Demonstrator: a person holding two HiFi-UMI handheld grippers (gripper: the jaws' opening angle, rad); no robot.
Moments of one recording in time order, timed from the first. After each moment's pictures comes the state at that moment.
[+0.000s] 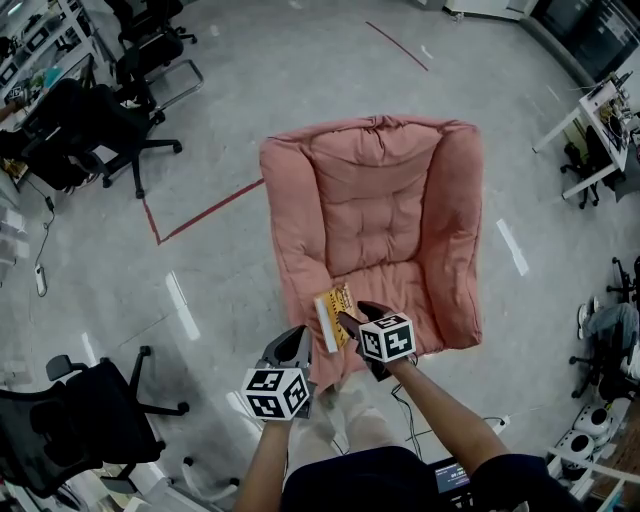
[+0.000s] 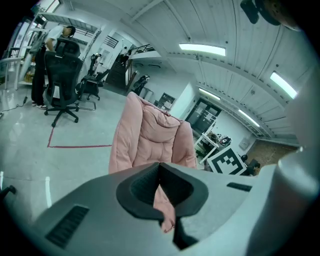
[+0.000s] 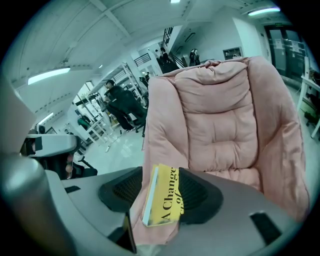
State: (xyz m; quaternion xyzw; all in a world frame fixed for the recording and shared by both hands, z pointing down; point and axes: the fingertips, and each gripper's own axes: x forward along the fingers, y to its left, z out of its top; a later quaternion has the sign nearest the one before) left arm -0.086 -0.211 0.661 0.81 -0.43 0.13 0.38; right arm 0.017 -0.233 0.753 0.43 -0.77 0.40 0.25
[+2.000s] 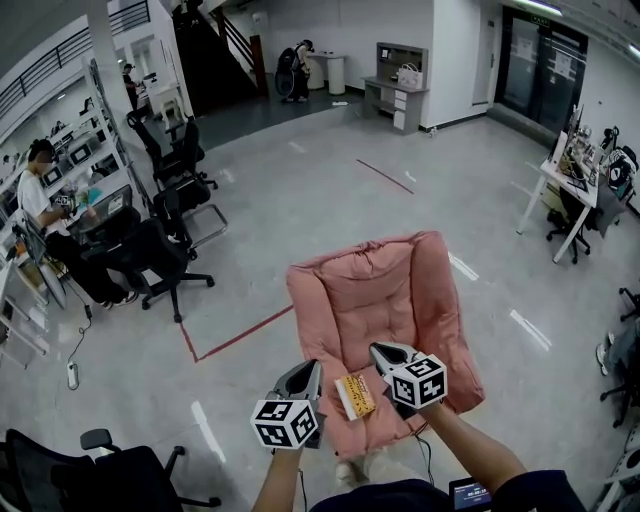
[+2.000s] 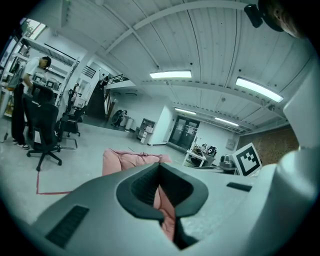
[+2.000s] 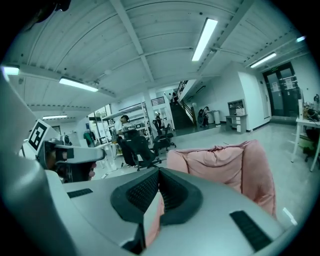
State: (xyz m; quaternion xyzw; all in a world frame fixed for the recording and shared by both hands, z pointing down) left arm -0.094 -0.223 0.452 0.89 -0.41 0.03 0.22; right arm 0.030 -0.239 0.484 0.50 -0.84 0.20 0.10
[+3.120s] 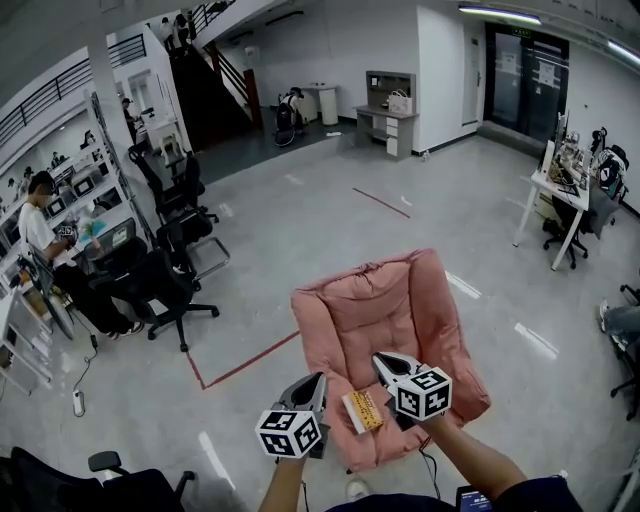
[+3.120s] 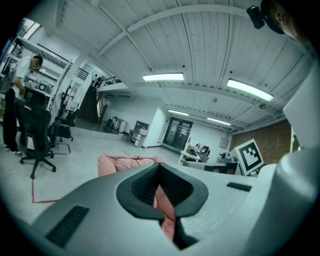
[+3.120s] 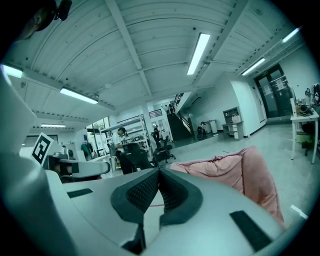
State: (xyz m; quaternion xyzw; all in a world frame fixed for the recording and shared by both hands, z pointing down) left arm -0.097 -0.209 0.439 0.91 -0.37 0.03 0.19; right arm 0.022 -0.221 0.449 0.52 -0.83 0.17 0.02
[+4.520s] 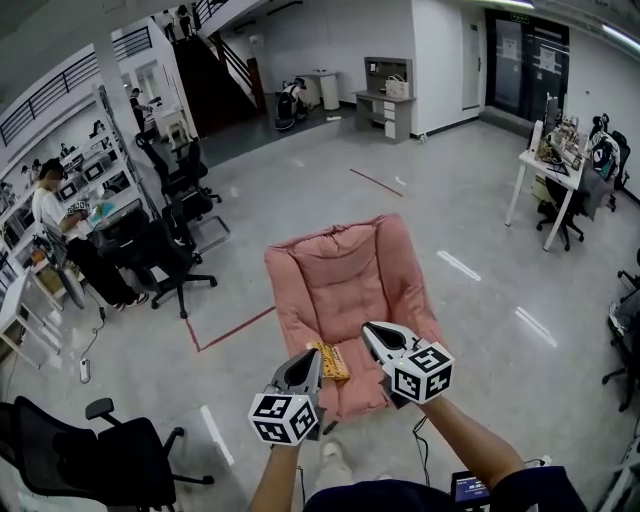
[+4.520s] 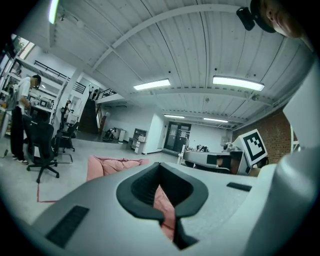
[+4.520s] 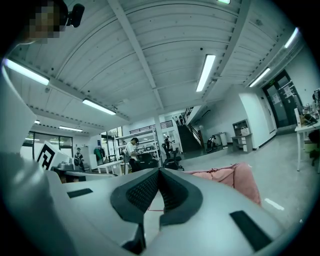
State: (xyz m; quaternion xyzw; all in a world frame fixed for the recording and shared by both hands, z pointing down) left arm -0.002 -0.017 0.391 0.91 -0.40 0.01 0.13; right arm 0.102 -0.034 0.373 0.48 -0.87 0.11 -0.02
